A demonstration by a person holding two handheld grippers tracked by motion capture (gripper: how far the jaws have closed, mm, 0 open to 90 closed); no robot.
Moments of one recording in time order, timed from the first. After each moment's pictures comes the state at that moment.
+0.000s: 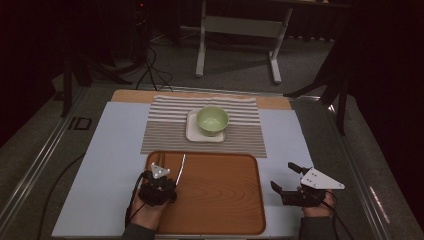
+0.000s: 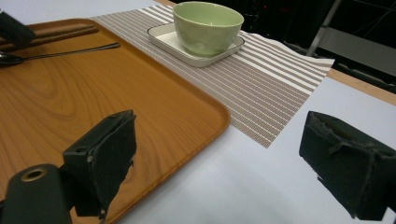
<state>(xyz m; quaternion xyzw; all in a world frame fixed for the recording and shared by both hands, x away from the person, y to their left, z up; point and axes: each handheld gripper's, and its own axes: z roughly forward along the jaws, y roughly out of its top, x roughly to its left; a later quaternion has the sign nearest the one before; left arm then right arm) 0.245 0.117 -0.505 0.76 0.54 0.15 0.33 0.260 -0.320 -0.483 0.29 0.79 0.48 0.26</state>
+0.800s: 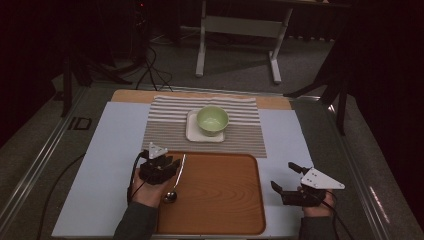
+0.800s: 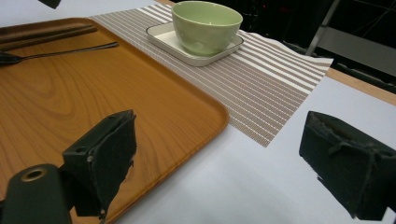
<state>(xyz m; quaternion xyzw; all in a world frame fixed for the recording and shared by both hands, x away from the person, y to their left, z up) 0.286 0.125 -0.480 0.73 0.53 0.17 0.40 0.261 -0.320 -0.483 0.29 0.79 0.48 0.26</state>
